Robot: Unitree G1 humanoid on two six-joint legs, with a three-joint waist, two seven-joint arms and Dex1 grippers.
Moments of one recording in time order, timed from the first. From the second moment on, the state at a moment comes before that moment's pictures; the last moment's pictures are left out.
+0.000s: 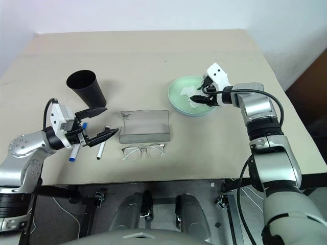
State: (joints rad) left arm -0.15 0.67 0.18 -0.16 -0.49 0.19 -1.00; right arm -0.96 -0.59 0.14 0.63 0.12 0.43 0.98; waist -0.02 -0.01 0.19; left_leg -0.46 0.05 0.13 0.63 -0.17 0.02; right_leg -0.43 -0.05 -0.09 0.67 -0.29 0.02
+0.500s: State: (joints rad) left arm -0.13 0.67 0.19 -0.19 -0.49 0.20 -0.98; right arm -1.03 -0.65 0.10 0.35 0.30 0.66 1.26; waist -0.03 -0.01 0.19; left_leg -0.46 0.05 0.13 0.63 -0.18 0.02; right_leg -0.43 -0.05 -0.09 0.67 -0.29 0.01
